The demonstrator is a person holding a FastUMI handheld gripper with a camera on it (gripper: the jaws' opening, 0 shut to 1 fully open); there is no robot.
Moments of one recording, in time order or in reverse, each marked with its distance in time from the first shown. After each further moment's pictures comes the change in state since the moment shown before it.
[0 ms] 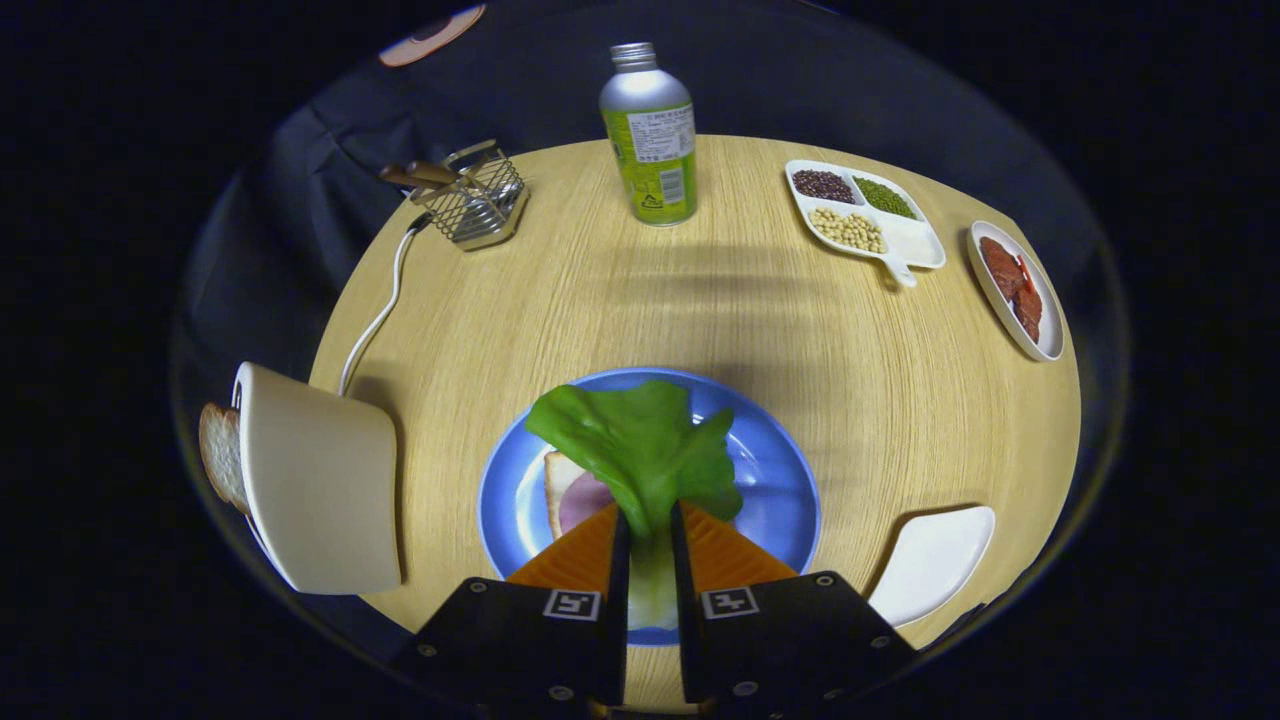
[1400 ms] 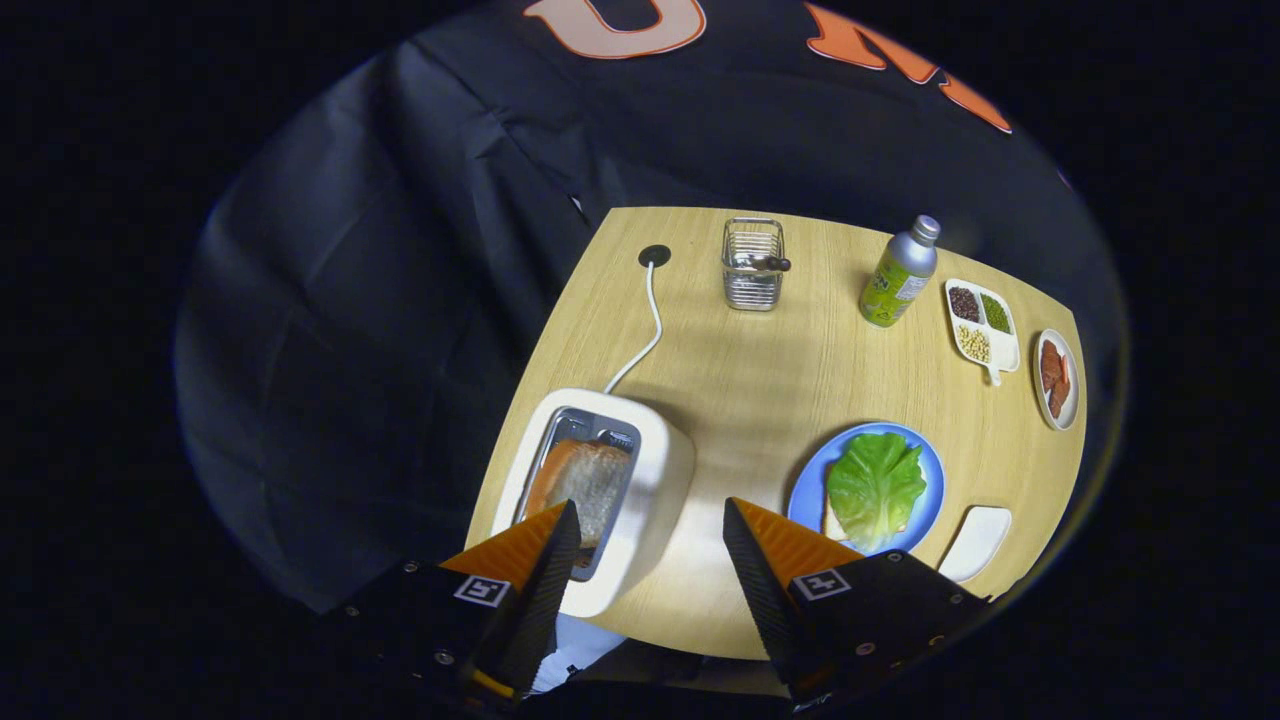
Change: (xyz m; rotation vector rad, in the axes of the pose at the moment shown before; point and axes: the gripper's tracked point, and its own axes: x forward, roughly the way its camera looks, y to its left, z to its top) arm -0.160 0.241 0.041 -0.118 -0.030 0.207
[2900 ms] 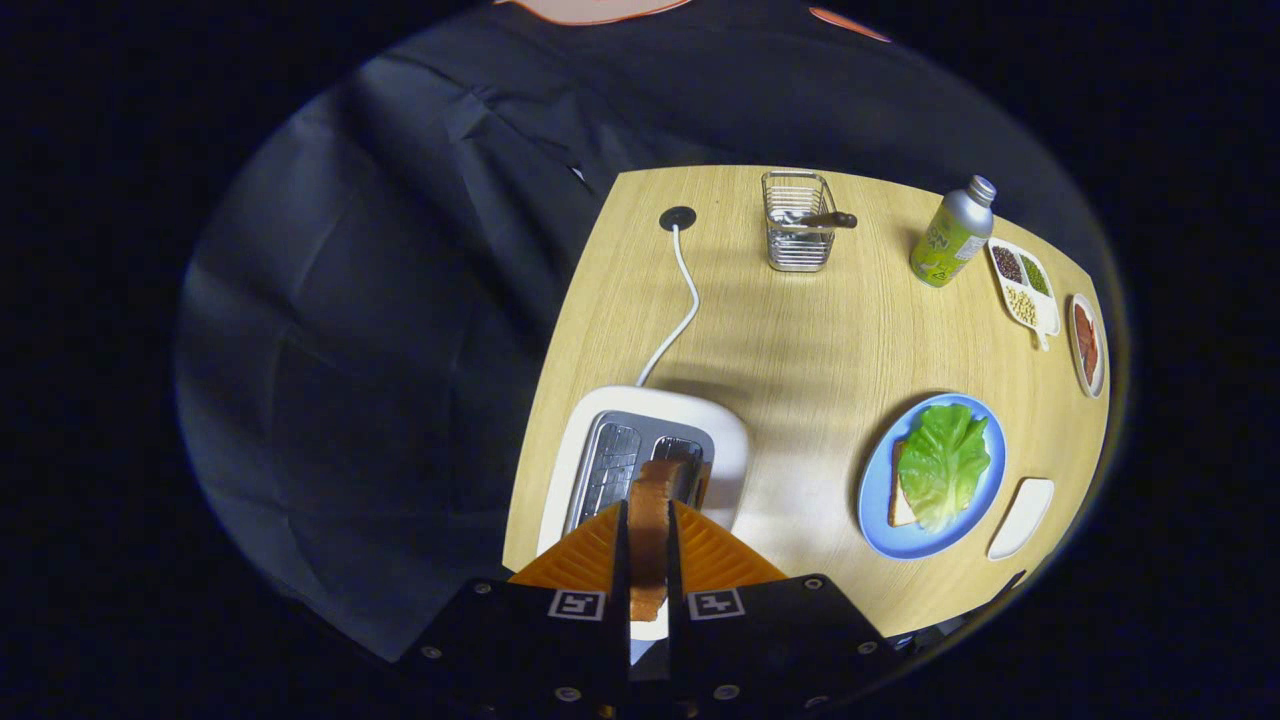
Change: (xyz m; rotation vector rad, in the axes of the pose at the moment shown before) arm 0.037 0.029 -0.002 0.113 0.078 0.082
